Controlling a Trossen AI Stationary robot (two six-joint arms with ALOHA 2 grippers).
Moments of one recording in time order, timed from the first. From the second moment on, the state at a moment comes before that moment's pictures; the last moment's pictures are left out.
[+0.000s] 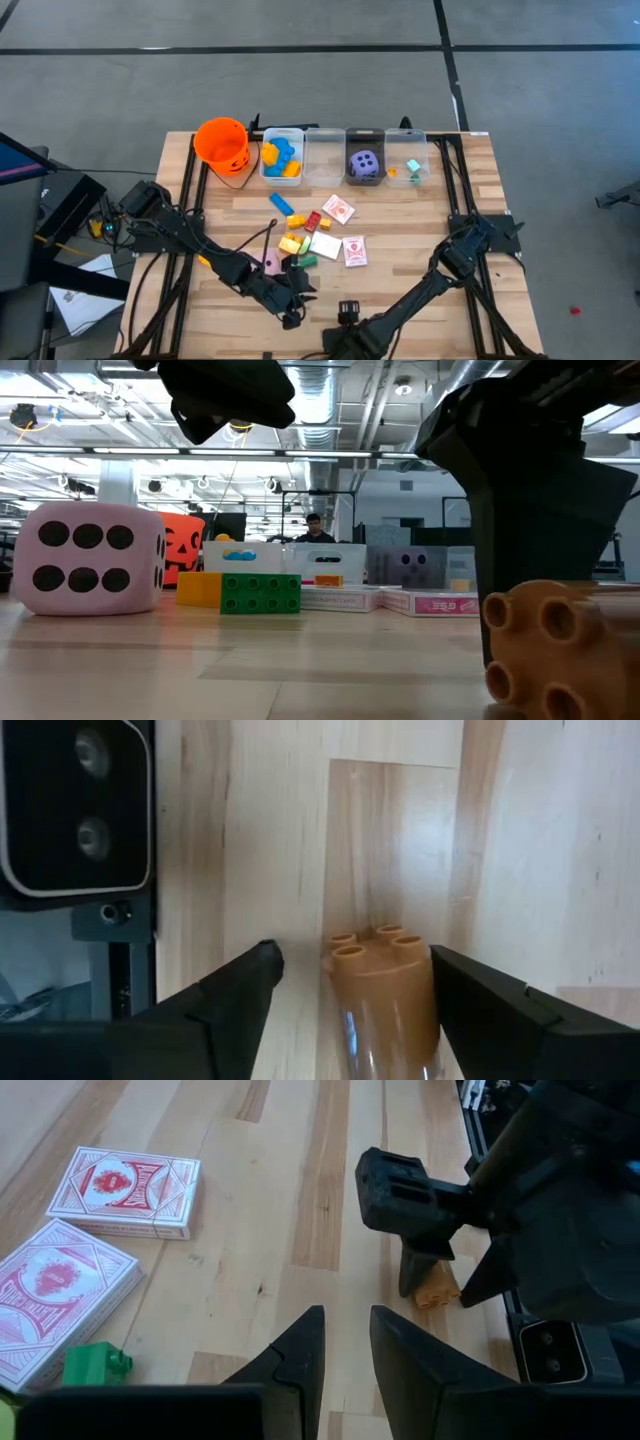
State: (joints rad) left arm -0.58 1.72 1.08 -0.06 -0.42 -0.56; right arm 0.71 2.46 1.99 -0.98 0.19 0.63
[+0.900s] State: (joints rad) left arm -0.58 1.69 1.08 -0.09 -0.42 -0.56; right arm 0.77 2.14 1.98 -1.37 0.44 0.80
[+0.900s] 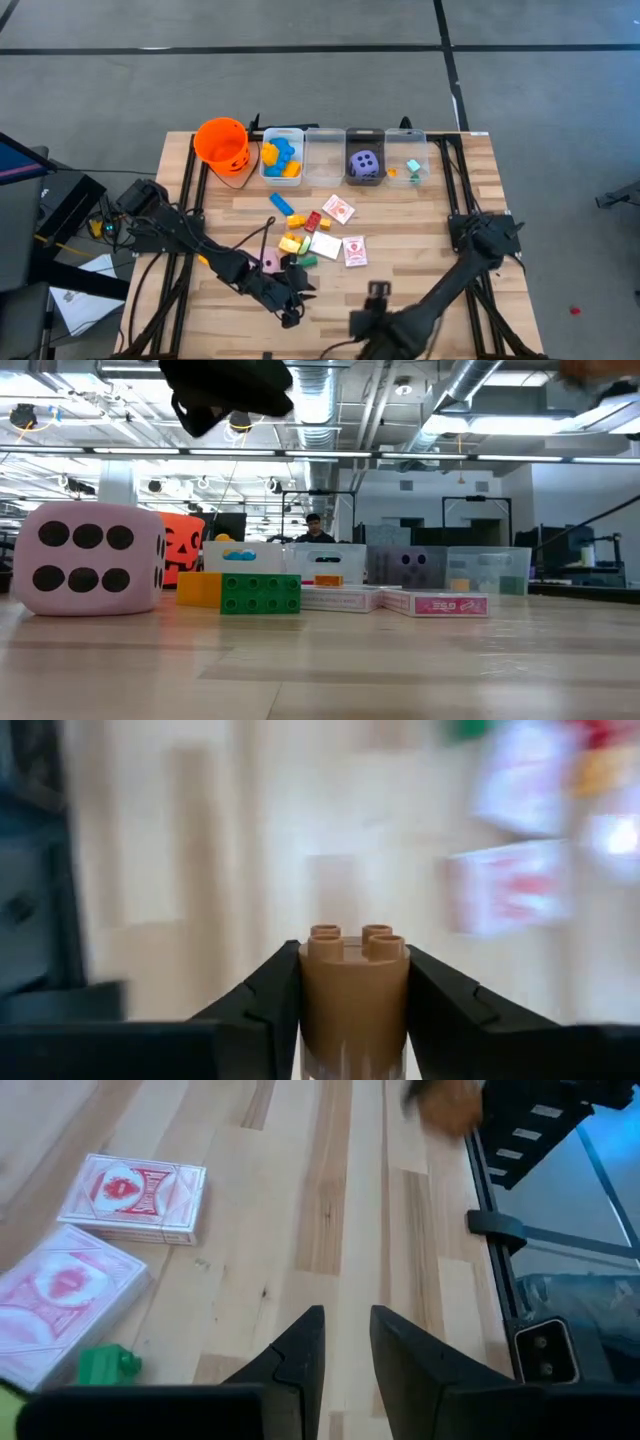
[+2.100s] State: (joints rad) left arm -0.36 1.31 1.08 -0.27 -0.78 -0.19; right arm -0.28 0.82 0.41 -0.23 0.79 0.41
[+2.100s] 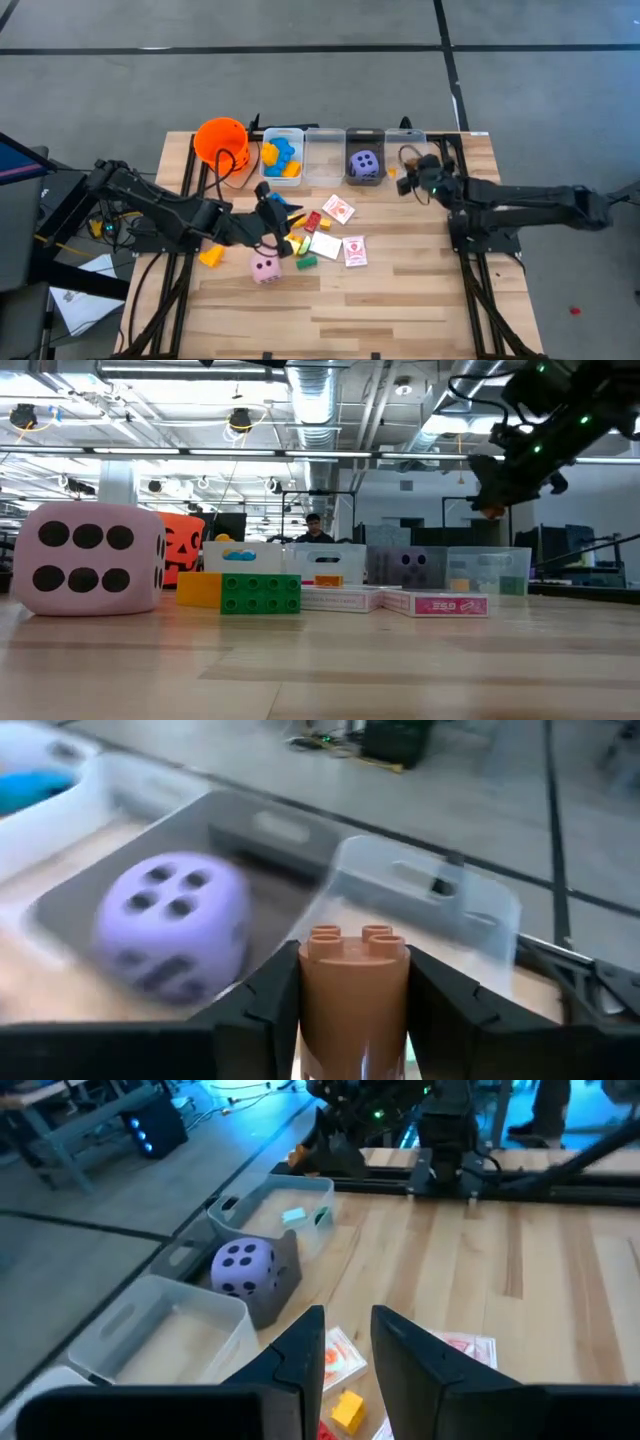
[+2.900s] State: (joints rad) left arm -0.27 1.38 1.08 -0.27 -0.74 -0.09; right arm -0.27 0.81 0.40 0.00 0.16 0.18
